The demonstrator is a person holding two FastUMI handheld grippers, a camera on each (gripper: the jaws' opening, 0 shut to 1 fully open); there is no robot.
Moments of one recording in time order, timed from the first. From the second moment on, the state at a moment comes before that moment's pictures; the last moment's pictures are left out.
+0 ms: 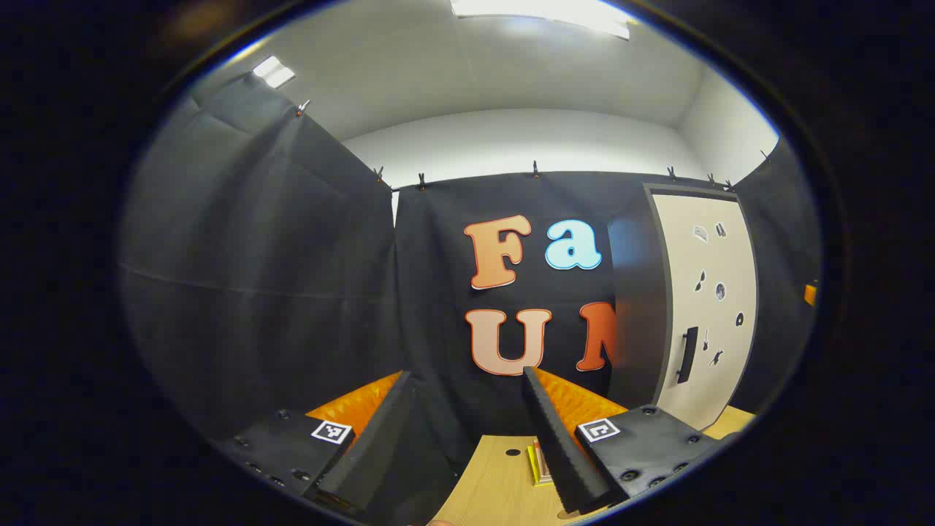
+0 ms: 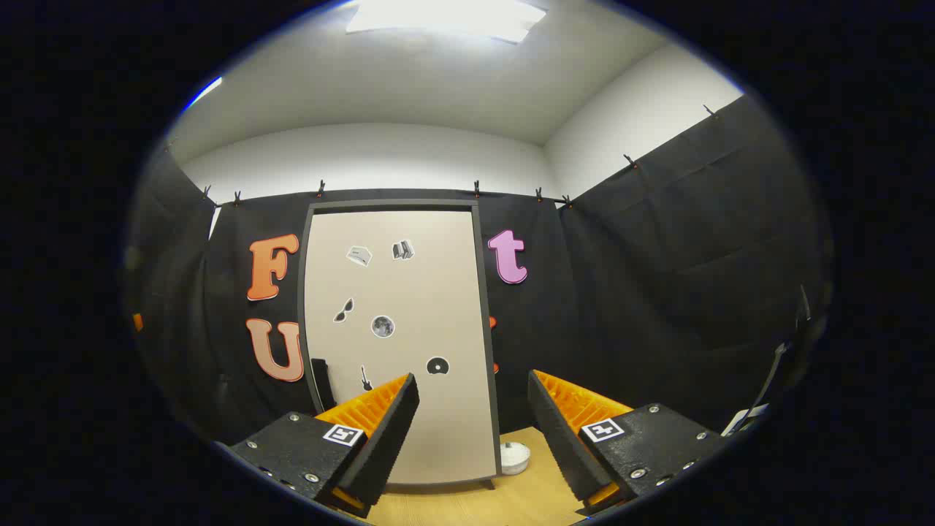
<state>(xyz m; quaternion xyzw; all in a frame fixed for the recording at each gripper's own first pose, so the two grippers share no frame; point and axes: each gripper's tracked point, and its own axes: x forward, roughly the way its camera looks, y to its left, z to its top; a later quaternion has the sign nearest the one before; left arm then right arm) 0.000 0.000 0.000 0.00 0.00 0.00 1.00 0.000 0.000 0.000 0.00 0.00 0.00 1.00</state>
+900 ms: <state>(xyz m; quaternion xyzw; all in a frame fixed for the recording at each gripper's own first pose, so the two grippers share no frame) 0.019 0.021 -0.001 -0.01 0.01 0.01 1.00 0.007 0.021 0.015 -0.05 0.00 0.01 1.00</state>
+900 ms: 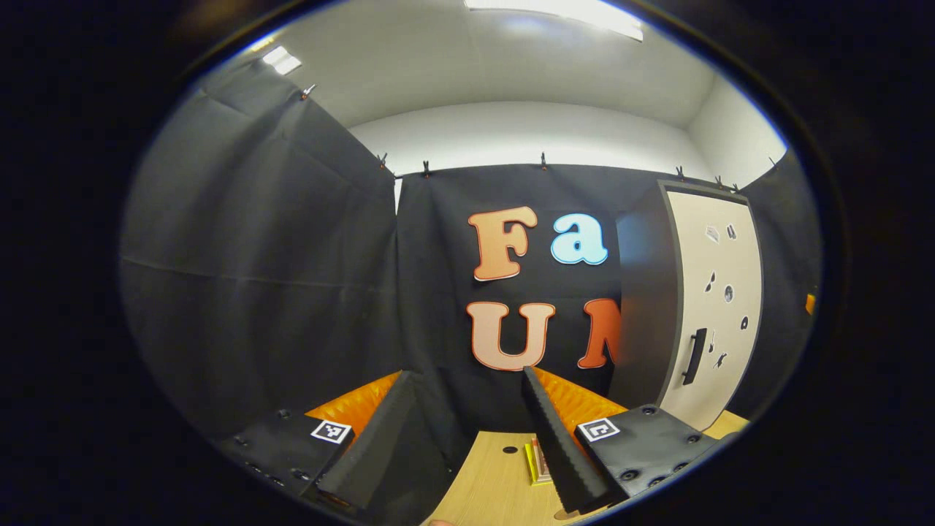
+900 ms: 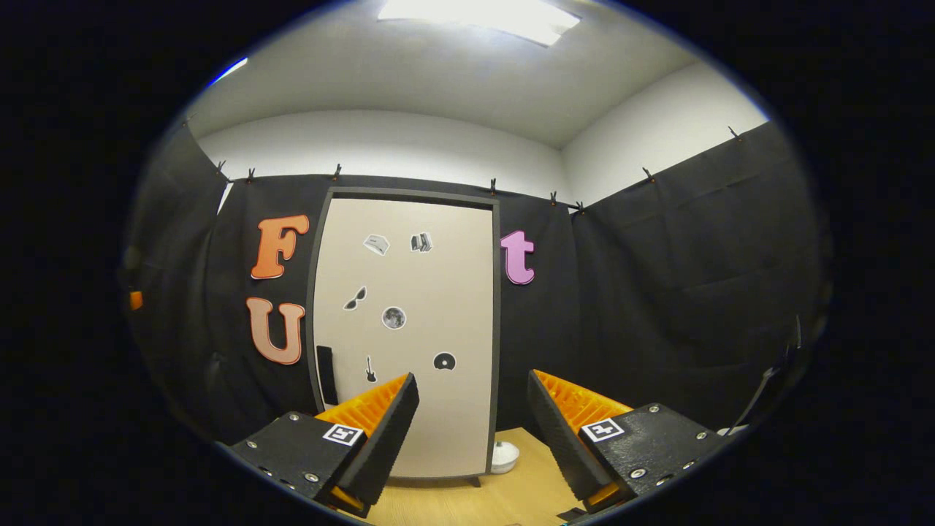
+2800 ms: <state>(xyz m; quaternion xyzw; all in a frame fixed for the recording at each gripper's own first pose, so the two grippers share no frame) -0.011 0.127 -0.018 0.03 0.03 0.12 0.99 0.179 0.284 -0.144 -0.03 0.13 0.15 0.98</state>
